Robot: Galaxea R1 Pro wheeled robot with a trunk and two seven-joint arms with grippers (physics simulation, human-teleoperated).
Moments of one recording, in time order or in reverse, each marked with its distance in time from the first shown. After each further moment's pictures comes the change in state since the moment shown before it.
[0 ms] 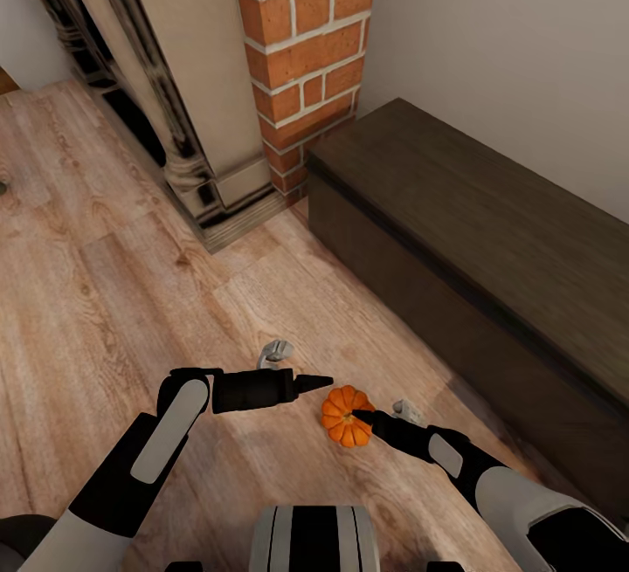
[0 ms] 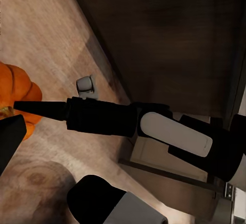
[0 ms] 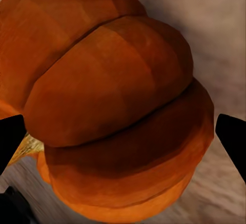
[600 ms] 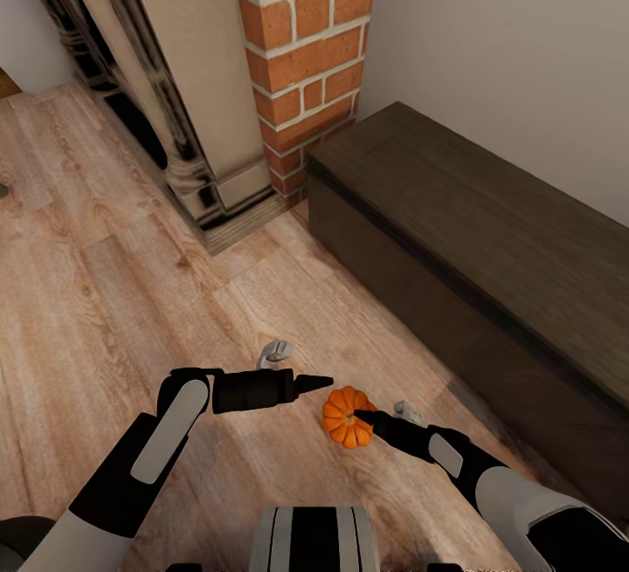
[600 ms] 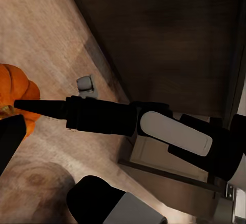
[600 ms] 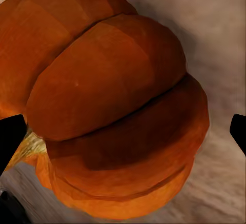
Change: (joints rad) left arm 0.000 0.000 -0.002 0.000 0.001 0.000 0.000; right arm 0.000 -0.001 -0.002 -0.002 -0.004 0.001 -0.031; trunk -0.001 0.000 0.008
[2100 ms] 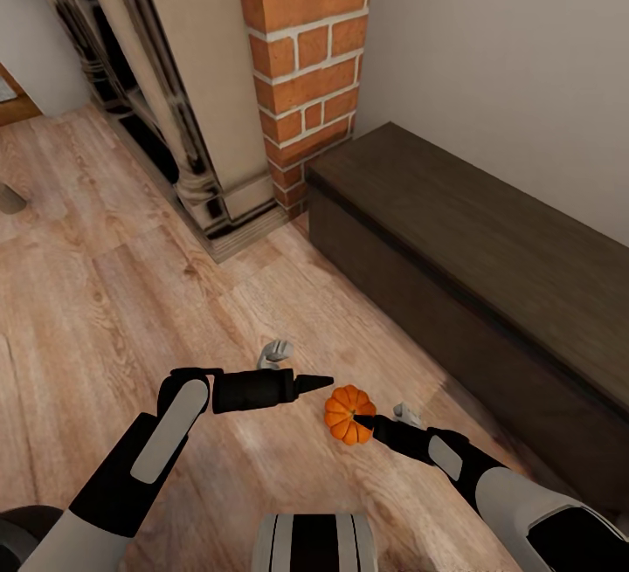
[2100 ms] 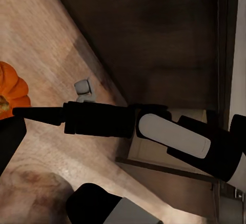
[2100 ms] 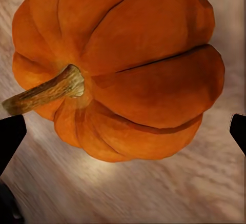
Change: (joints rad) left arm -0.001 0.000 0.000 0.000 0.002 0.000 0.000; right arm 0.001 0.000 0.030 0.006 0.021 -0.006 -0.009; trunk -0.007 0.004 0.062
